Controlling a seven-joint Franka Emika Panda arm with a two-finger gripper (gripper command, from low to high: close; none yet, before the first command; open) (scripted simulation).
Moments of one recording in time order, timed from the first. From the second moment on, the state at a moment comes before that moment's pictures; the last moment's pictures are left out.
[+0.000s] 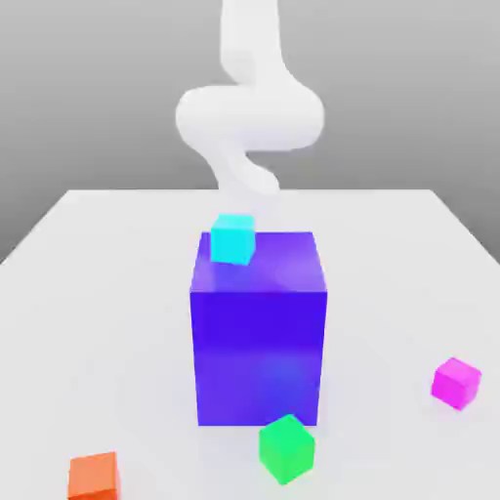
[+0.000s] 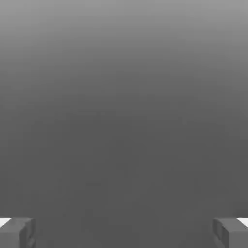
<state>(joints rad) 0.01 -0.71 0.05 -2.33 -0.02 2.34 0.82</state>
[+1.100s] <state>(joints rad) 0.41 0.41 0.26 -2.54 -0.45 2.91 1.17</state>
